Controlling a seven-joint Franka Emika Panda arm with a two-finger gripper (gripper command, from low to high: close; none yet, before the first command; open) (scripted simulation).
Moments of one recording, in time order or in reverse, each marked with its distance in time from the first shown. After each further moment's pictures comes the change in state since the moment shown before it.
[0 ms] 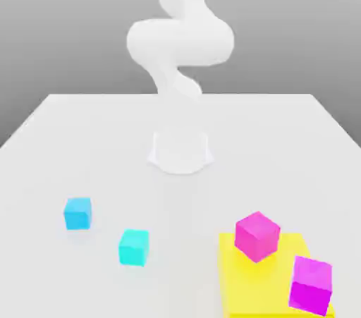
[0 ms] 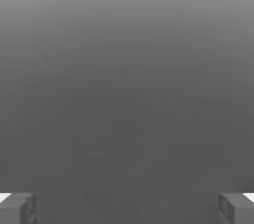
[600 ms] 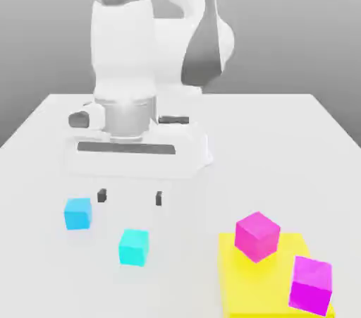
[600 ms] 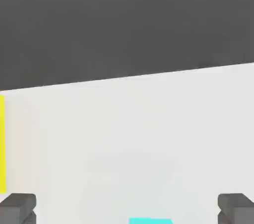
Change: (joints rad) arm -0.059 0.670 -0.137 -0.415 0.026 0.447 -0.112
